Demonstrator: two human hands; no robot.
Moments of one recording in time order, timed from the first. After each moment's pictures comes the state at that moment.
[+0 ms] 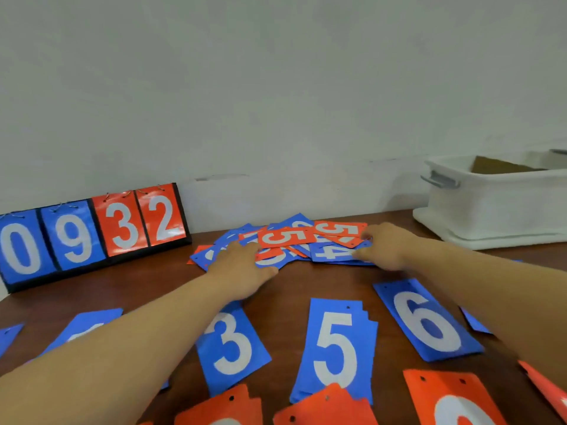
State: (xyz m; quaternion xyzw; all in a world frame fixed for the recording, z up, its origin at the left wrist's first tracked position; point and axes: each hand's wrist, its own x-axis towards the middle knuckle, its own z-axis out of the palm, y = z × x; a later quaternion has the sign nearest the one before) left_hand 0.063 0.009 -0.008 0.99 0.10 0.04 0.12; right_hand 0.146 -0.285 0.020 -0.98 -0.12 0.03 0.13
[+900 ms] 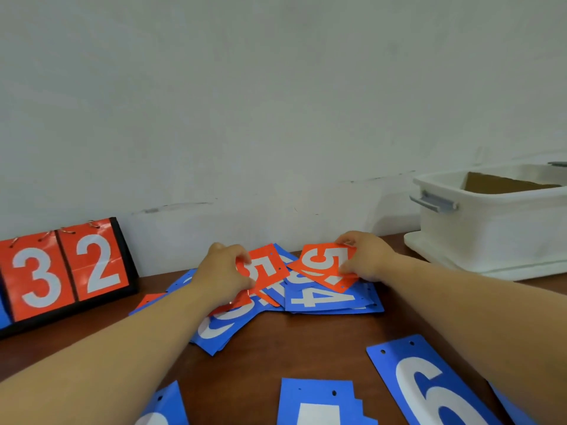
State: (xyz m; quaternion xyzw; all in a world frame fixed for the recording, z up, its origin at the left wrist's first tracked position) left_hand 0.185 0.002 -0.001 0.97 0.07 0.14 0.20; right_hand 0.266 -0.285 -0.007 -0.93 -0.10 -0.03 0.35
